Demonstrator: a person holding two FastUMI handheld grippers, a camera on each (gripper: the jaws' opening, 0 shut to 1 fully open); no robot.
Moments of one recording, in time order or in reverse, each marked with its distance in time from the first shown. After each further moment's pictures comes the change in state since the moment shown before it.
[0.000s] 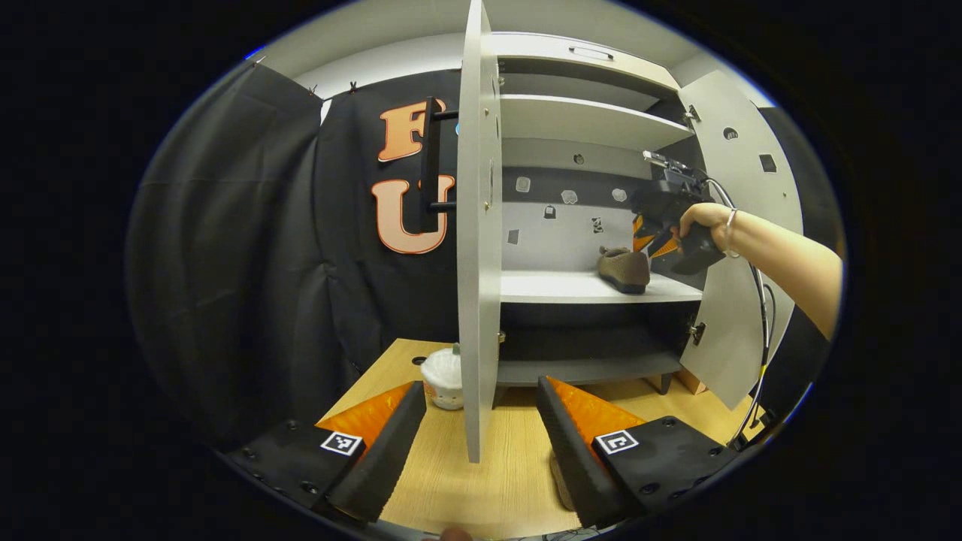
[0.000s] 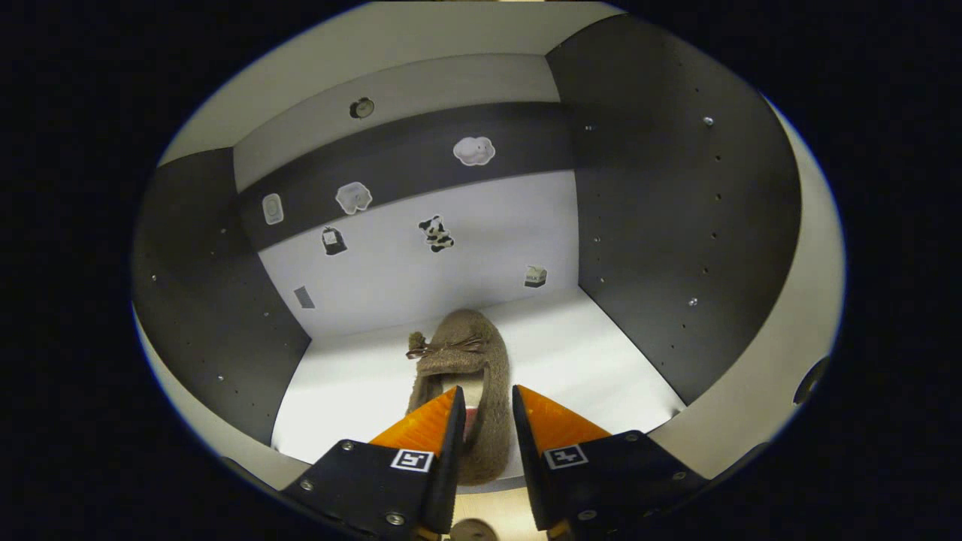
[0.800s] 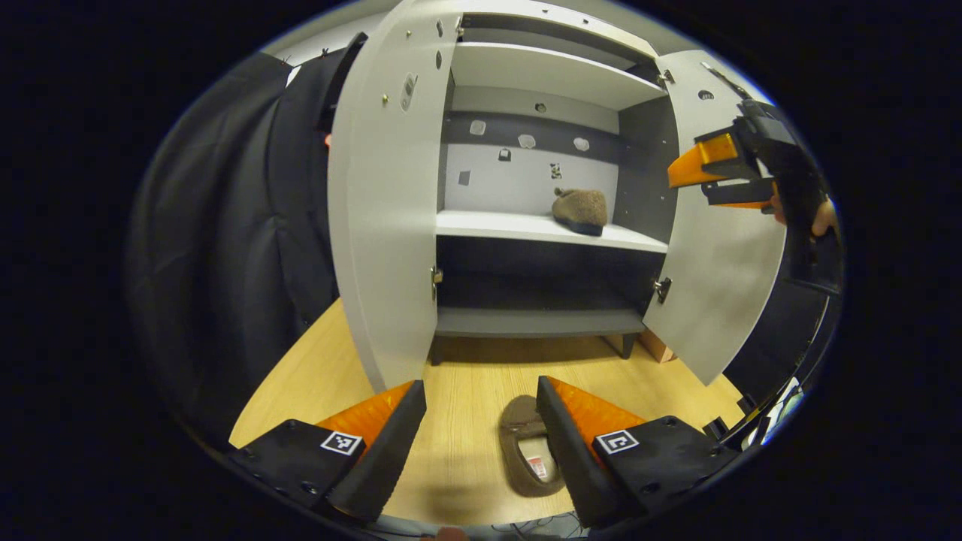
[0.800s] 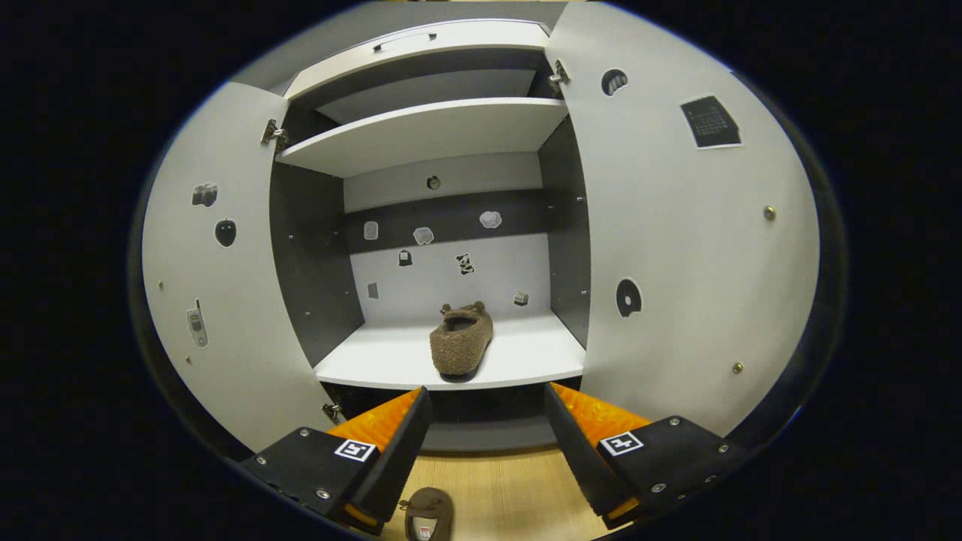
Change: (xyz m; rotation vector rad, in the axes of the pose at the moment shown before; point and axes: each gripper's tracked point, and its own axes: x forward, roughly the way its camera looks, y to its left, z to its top) left arm 0.029 -0.077 -0.096 -0.018 0.223 -0.147; right arm -0.211 -0.050 -0.078 -0.113 -0.267 0.086
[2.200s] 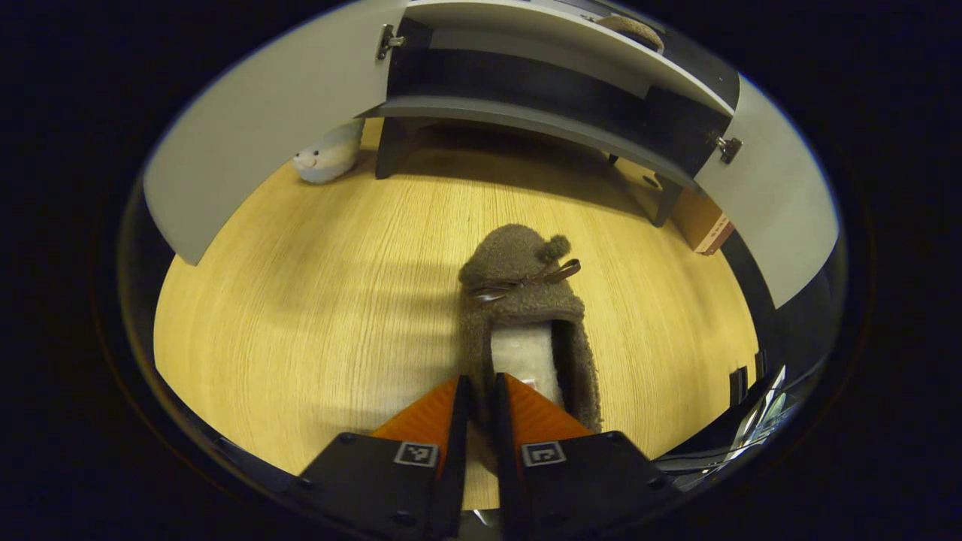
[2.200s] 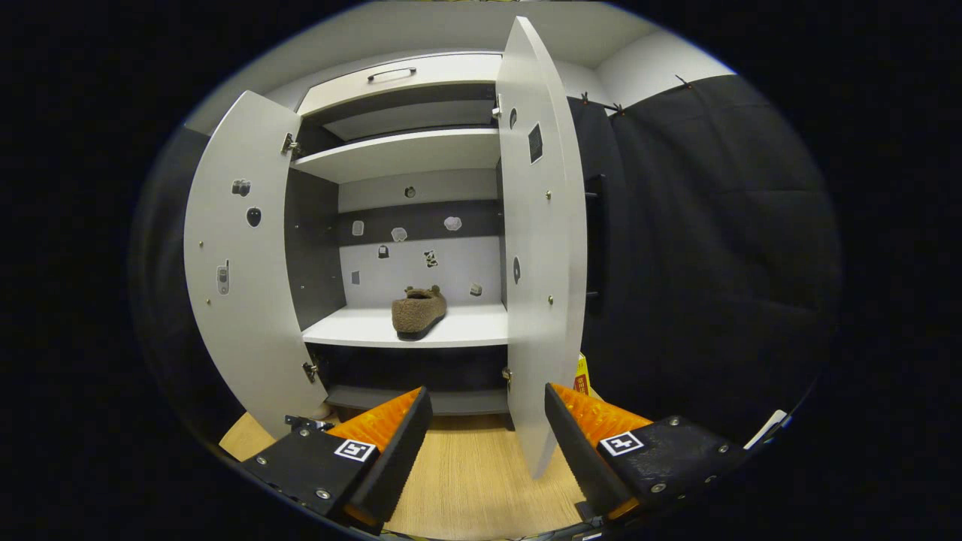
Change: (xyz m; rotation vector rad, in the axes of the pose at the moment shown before) left arm 0.092 -0.035 -0.210 -0.073 0.622 -0.013; right arm -0.108 -0.082 -0.035 -0.054 -0.032 -0.052
